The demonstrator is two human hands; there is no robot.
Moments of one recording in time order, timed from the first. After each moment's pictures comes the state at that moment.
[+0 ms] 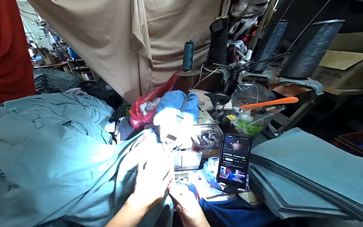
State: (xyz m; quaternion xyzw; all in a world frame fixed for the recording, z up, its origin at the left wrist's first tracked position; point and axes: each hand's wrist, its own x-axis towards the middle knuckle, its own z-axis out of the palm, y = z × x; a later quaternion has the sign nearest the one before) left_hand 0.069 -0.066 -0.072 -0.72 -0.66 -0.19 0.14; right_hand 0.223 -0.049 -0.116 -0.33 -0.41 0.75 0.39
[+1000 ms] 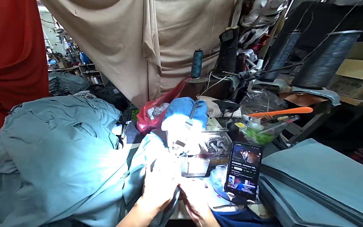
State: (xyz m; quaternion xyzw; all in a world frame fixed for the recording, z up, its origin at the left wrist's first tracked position) left_hand 0.078 -0.060 -0.072 -0.70 -0.66 -0.21 0.19; right_hand 0.209 -0.016 -0.108 -0.32 -0.43 0.72 0.45
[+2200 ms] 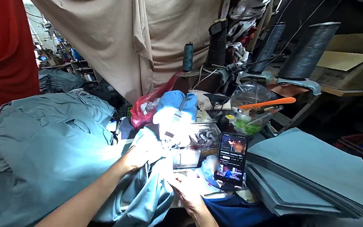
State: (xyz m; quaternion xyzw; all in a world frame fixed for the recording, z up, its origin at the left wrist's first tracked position) left_hand 0.015 -0.040 0.021 -0.61 -0.72 -0.18 -0.29; right_hand 0.225 -0.015 -0.119 -0.33 -0.51 0.70 0.38
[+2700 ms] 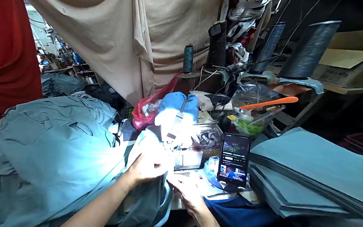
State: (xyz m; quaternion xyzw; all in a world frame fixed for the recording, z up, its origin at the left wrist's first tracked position) left_hand 0.027 -0.050 -0.007 -0.75 -0.59 -0.23 -0.19; right_hand 0.217 -0.018 -0.111 -0.33 -0.51 0.70 0.38
